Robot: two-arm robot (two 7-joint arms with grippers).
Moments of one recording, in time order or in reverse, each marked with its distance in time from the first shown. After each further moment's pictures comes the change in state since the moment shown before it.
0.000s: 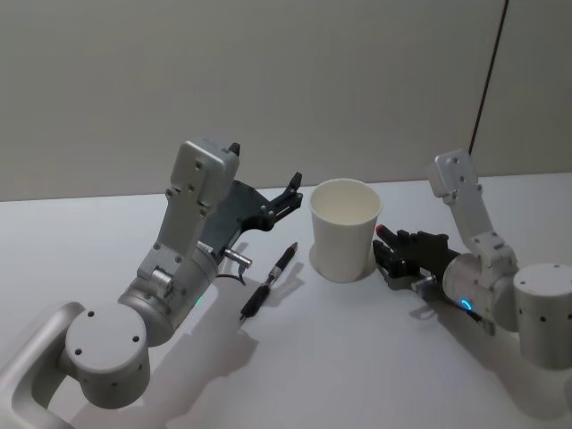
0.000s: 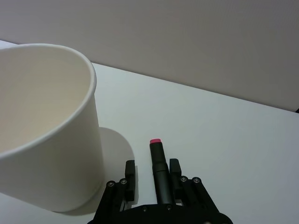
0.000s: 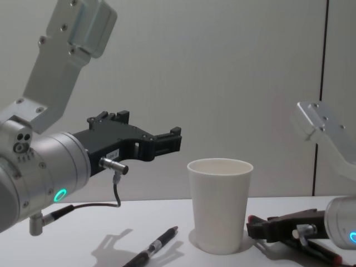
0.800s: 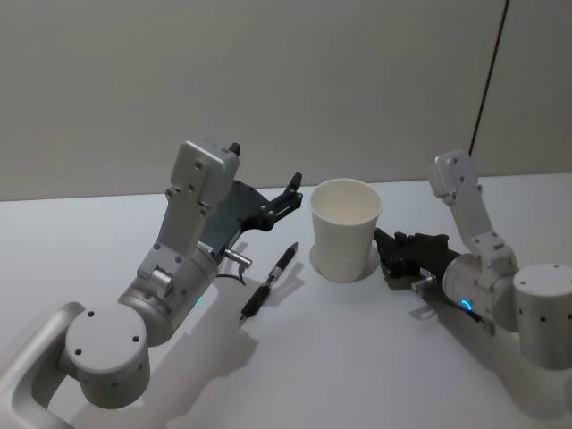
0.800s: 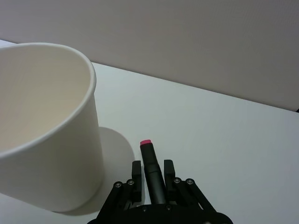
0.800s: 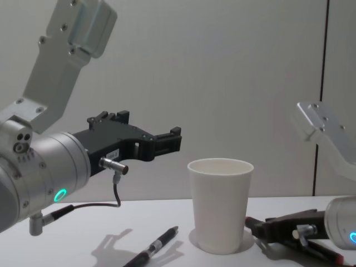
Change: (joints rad) left arm 0.000 0.000 0.000 0.000 0.000 0.000 0.000; right arm 0.000 0.000 0.000 0.001 0.000 0.001 0.000
